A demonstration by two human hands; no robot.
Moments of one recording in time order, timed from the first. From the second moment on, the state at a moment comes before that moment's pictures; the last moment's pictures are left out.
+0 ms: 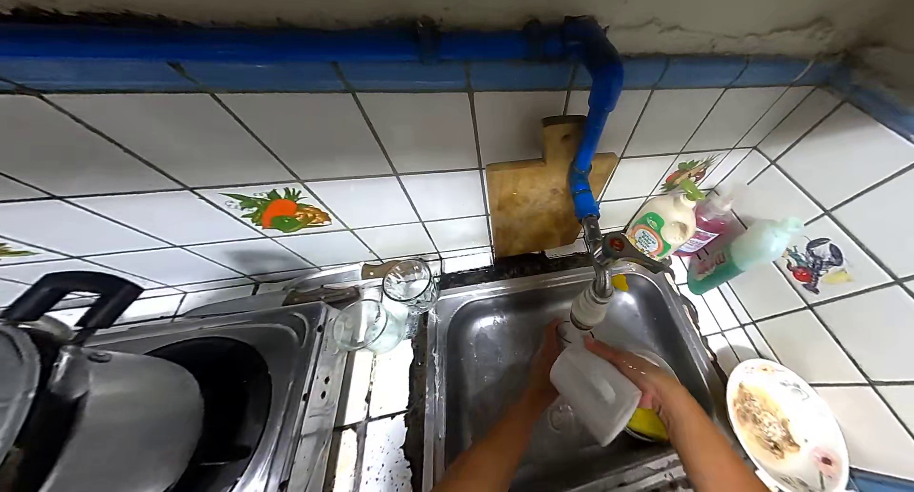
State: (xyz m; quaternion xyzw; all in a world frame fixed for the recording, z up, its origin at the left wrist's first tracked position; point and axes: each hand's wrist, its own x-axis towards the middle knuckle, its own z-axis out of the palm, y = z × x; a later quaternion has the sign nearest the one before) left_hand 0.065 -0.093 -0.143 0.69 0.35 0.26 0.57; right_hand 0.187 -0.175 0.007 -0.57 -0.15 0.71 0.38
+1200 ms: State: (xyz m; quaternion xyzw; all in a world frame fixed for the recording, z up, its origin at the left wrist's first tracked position) left_hand -0.098 -0.113 -0.042 0.25 0.23 0.13 0.93; right_hand 0.105 -0.241 -0.047 -0.55 0.04 0.61 0.57
